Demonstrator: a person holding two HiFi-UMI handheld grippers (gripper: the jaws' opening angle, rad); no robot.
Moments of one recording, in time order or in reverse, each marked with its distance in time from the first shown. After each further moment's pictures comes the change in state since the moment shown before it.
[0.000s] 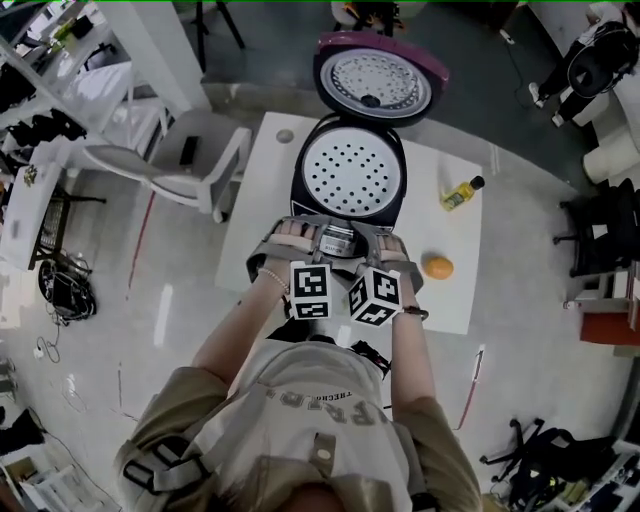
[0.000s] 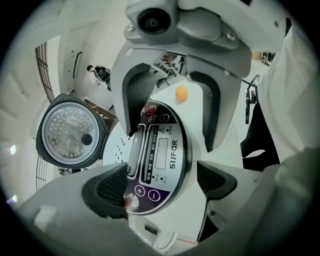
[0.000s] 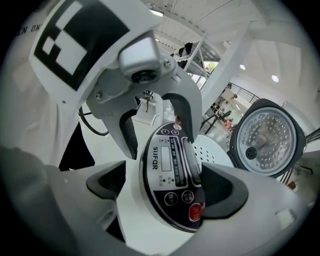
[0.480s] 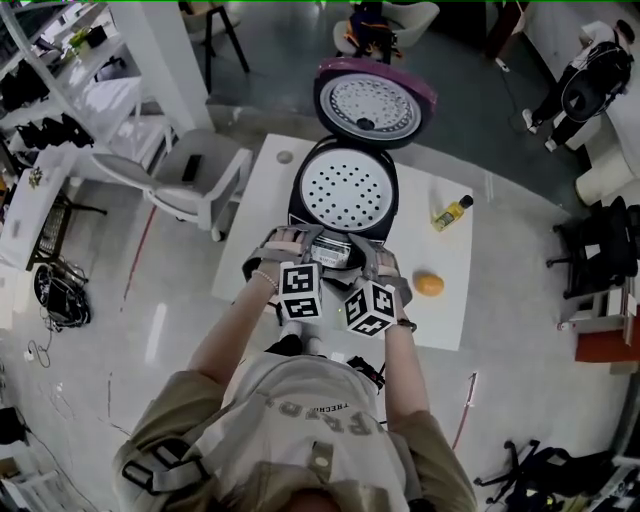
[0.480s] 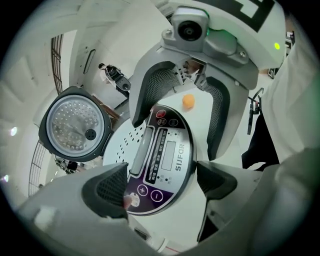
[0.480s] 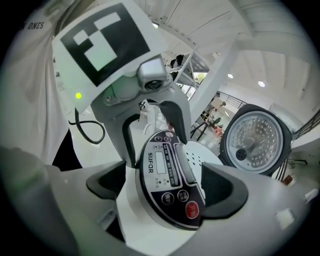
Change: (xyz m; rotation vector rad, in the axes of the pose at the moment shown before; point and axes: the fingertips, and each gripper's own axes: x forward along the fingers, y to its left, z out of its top) left arm -0.004 0.008 0.000 -0.117 -0.068 0.000; right arm -0.011 -0.009 0.009 0.059 -0.122 -0.097
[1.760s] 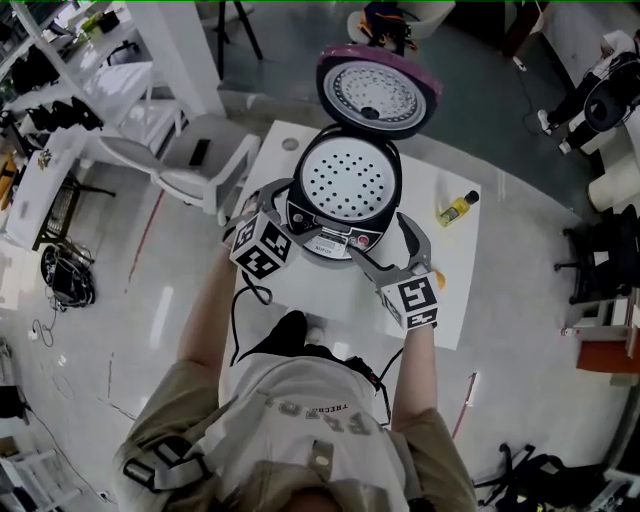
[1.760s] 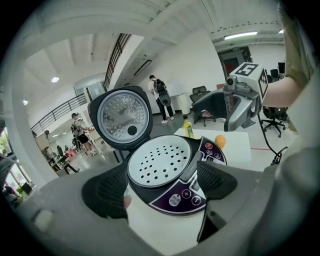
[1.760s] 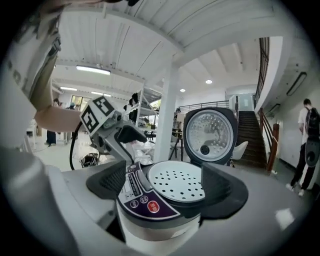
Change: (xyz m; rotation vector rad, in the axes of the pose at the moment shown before) left arm -0.052 0.092 -0.010 -0.514 -0.281 0.140; right arm -0.090 -0.098 0.008 0.486 -0.398 -0.186
